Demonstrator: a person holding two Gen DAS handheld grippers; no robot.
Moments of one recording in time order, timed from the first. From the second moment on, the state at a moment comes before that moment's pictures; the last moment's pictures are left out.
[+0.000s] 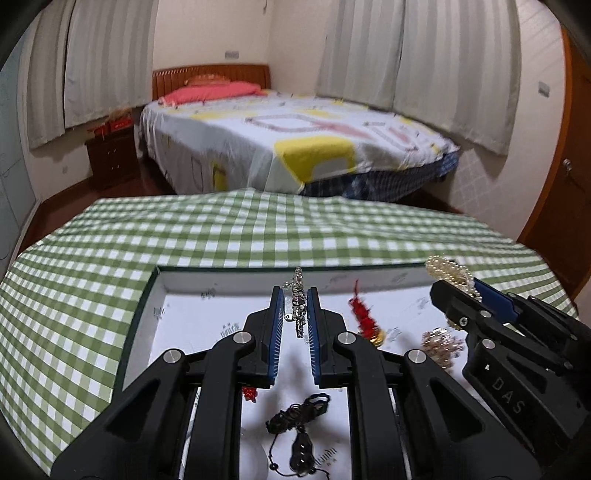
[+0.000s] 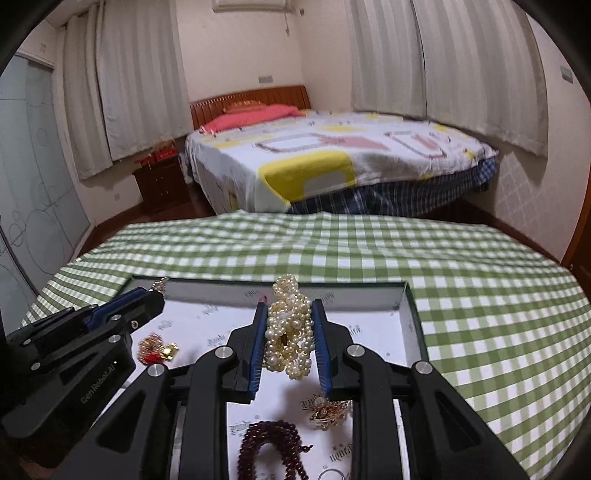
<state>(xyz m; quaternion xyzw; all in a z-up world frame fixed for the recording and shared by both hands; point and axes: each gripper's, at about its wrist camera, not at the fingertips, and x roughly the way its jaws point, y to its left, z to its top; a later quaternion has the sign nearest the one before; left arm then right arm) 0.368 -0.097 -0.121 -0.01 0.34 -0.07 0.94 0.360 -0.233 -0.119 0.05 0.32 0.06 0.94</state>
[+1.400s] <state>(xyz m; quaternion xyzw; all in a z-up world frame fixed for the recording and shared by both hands) 0.384 -0.108 -0.144 0.03 0.41 -0.04 0.91 0.390 -0.232 -0.147 0.04 0.41 0.05 0.91</state>
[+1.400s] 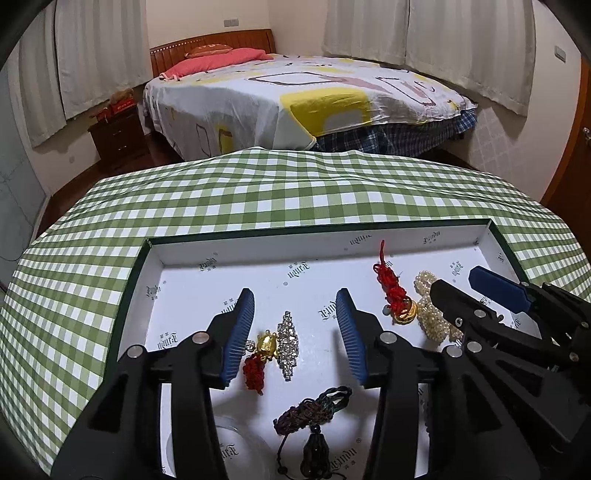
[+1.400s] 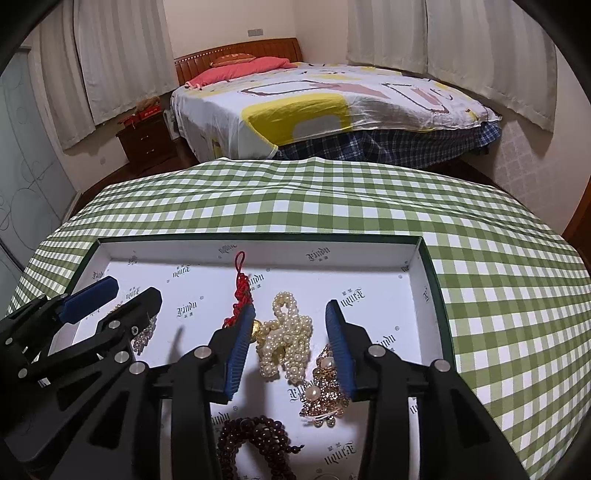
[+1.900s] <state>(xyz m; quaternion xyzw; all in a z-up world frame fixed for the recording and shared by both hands) 0.363 -0.079 -0.130 -0.01 0.38 -0.02 0.93 0.366 -0.244 -0.133 0.05 0.38 0.03 0.92</state>
